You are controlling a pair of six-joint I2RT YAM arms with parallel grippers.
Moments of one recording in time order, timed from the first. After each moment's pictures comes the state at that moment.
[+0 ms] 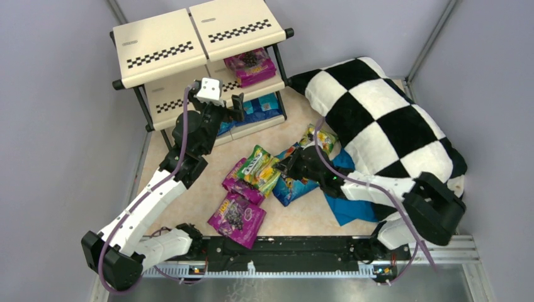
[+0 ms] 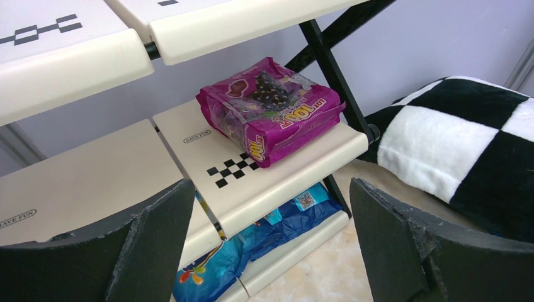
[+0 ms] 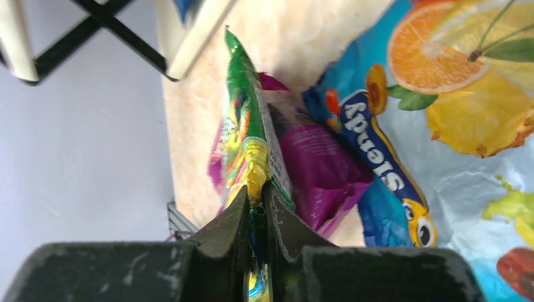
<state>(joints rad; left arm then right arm) -0.55 1.04 1.02 0.17 -0.30 0.08 0.87 1.47 0.67 0.31 0.07 1.19</state>
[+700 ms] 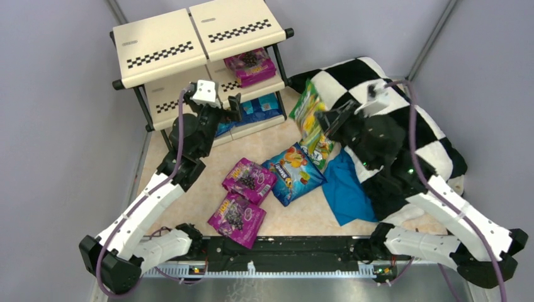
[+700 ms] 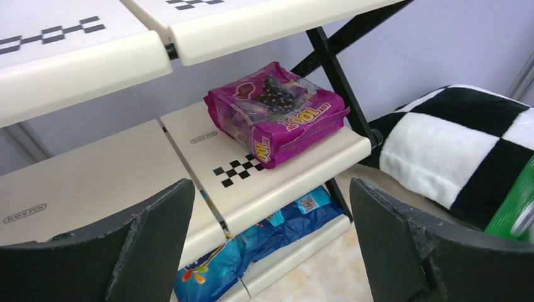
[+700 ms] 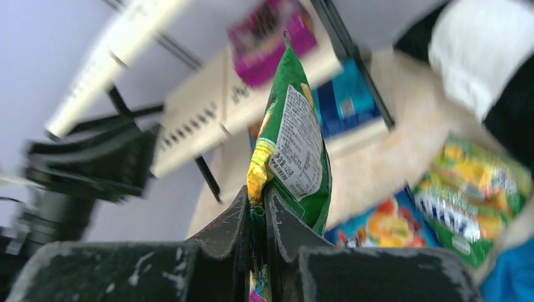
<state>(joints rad) -0.55 1.02 1.01 0.18 -0.32 0.07 0.86 0.95 1.12 -0.33 0.42 0.76</state>
